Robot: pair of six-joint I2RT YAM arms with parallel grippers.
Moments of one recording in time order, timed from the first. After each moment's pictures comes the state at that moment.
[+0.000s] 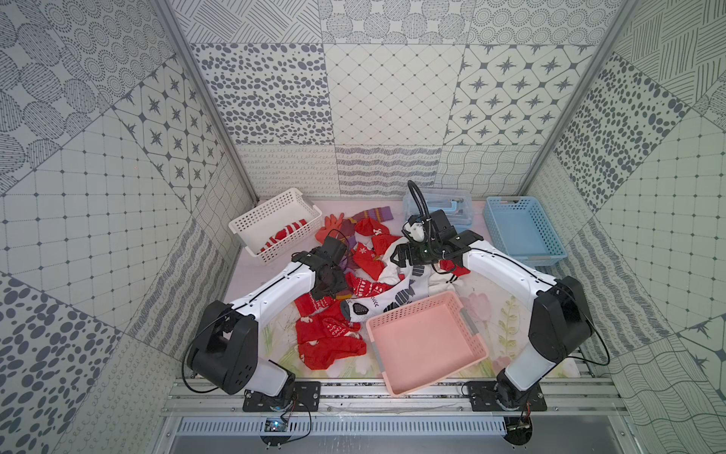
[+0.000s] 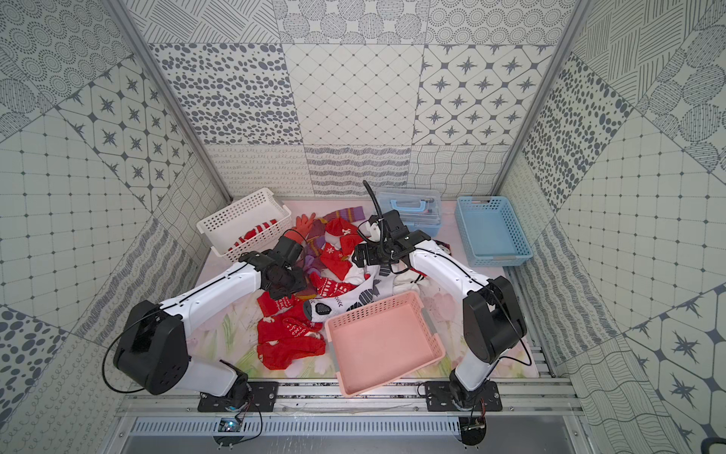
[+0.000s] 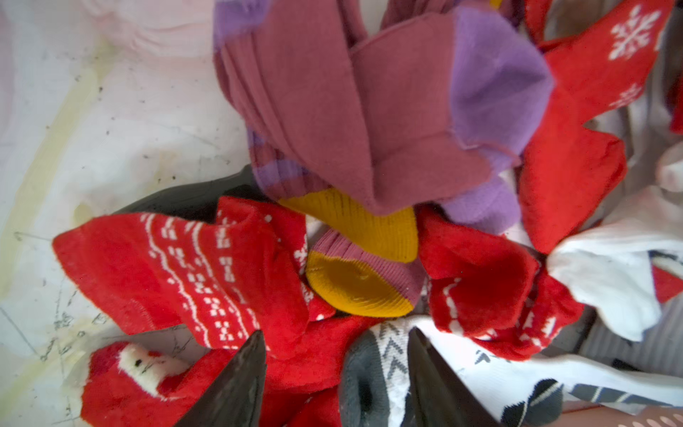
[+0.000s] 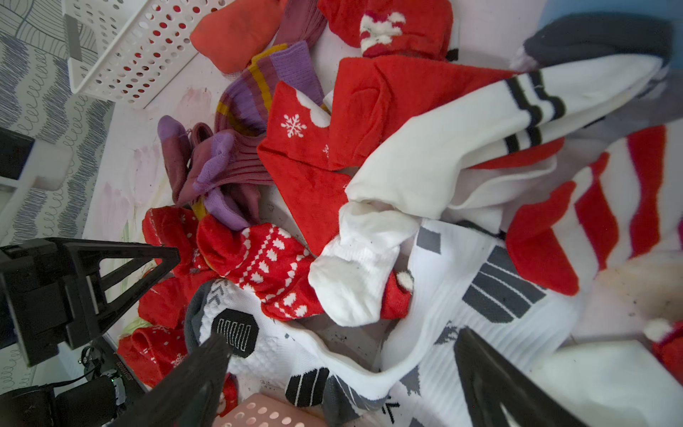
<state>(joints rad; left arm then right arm) -0.47 1.46 1.00 -0.82 -0.11 -0.81 0.55 1.66 1.32 -0.57 -0.27 0.33</state>
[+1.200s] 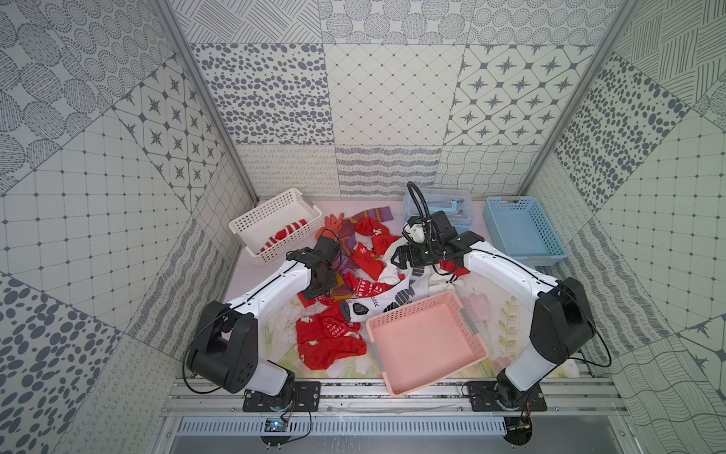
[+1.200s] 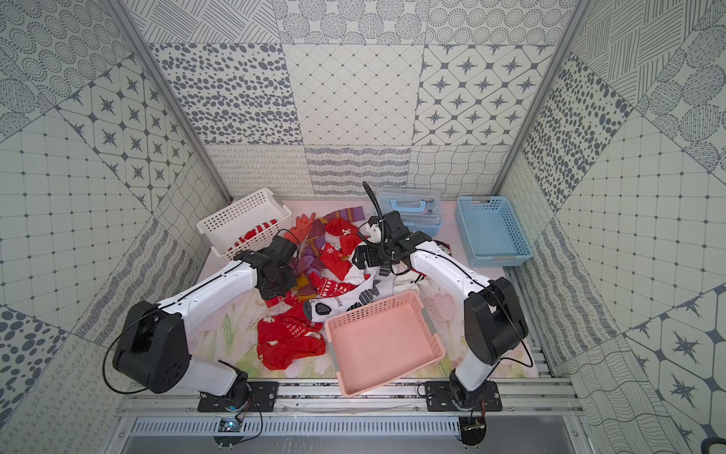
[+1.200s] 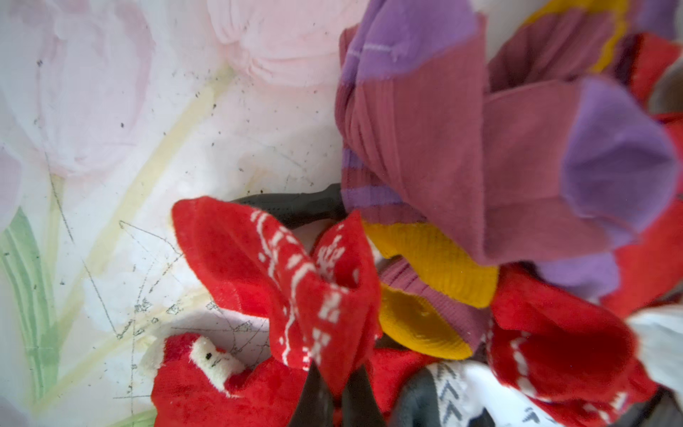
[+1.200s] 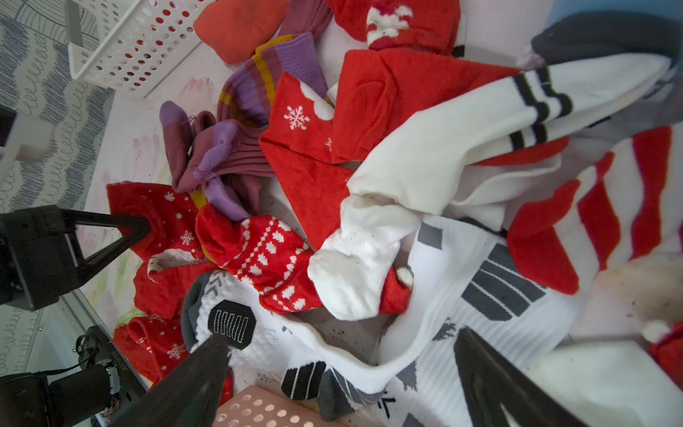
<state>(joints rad) -0.41 1.44 1.02 -0.87 -0.19 -0.84 0.55 1.66 1.31 -0.57 -0.28 0.30</state>
